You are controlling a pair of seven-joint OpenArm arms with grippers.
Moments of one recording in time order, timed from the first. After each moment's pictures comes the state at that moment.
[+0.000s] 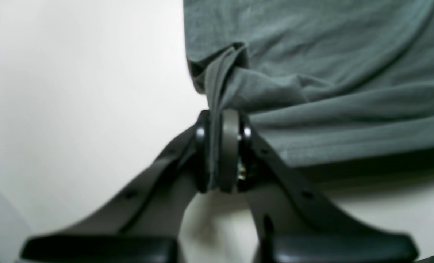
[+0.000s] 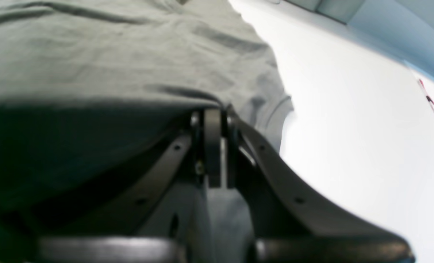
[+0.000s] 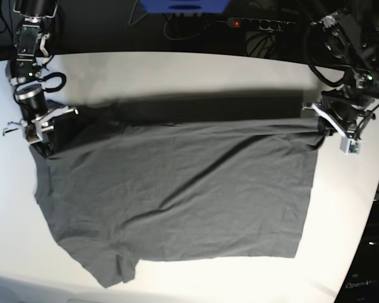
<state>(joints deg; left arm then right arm) 8.3 -3.6 -36.3 103.3 -14.3 -39.5 59.1 -13.3 14.4 22.7 76.6 -12.6 24.3 20.6</state>
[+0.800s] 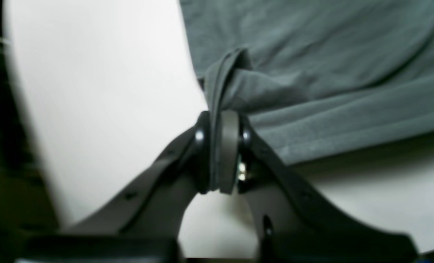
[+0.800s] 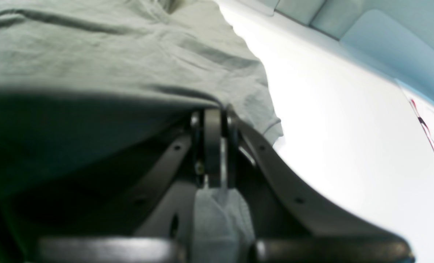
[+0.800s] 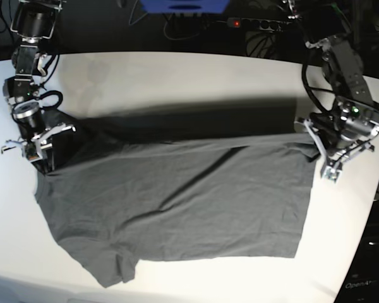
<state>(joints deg) 0.9 -6.1 -20.7 107.1 2.7 -39.3 68.3 -6.6 15.6 22.6 71.7 -16.8 24.4 20.7</state>
